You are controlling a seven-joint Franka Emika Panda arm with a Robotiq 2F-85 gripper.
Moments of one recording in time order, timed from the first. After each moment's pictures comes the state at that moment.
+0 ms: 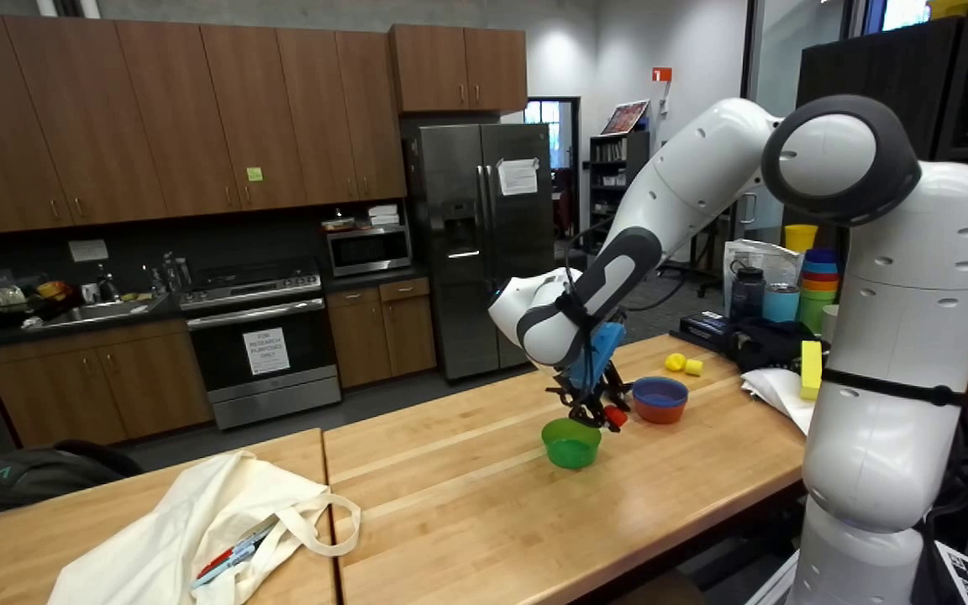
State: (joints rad) arm 0.15 -0.02 0.13 -2.35 -0.43 1.78 0.37
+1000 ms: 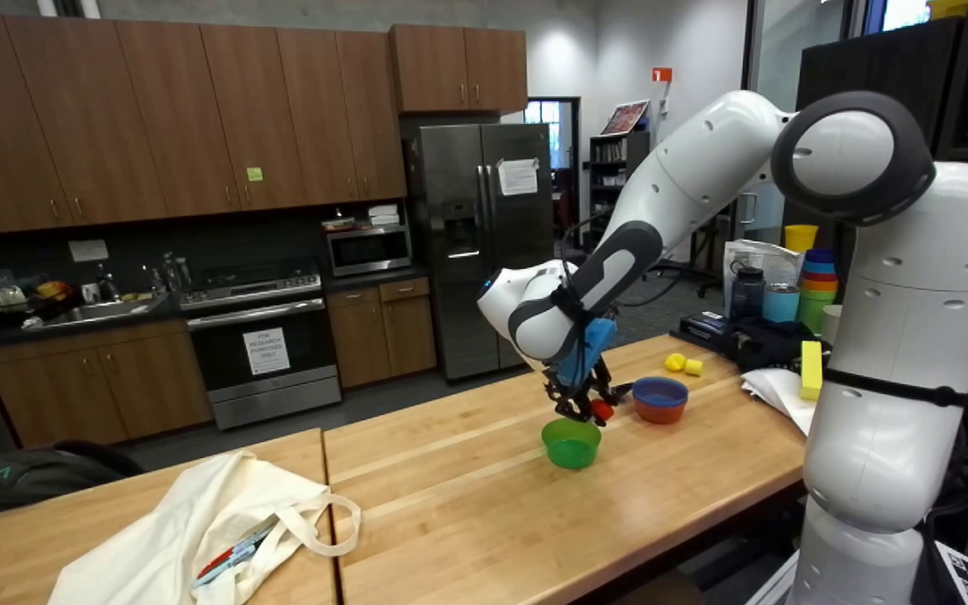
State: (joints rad) arm 0.15 -0.04 0.17 -2.32 -0.43 1.78 0.43
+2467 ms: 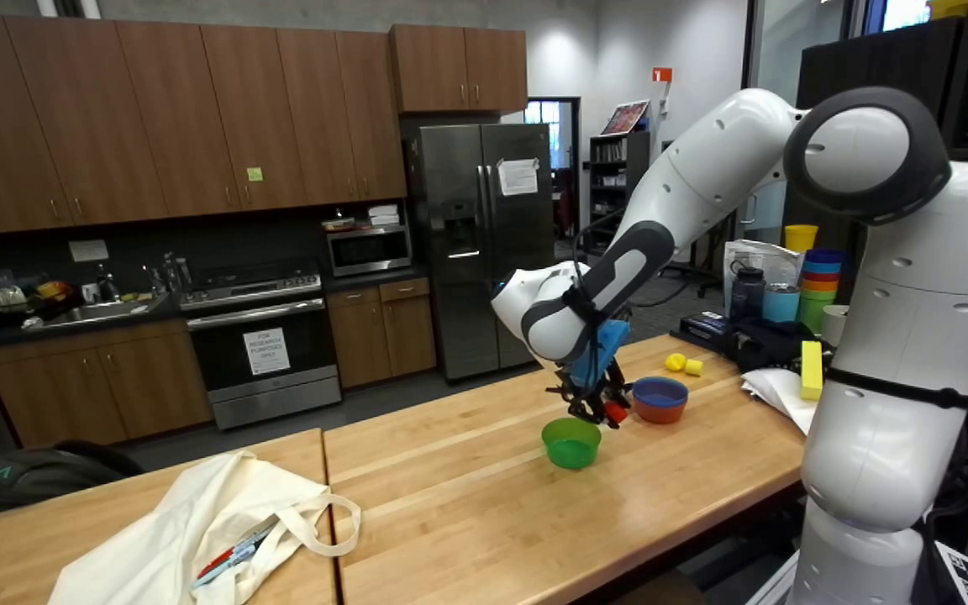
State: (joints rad) arm 0.13 -0.08 0.15 -2.38 -0.42 1.80 0.42
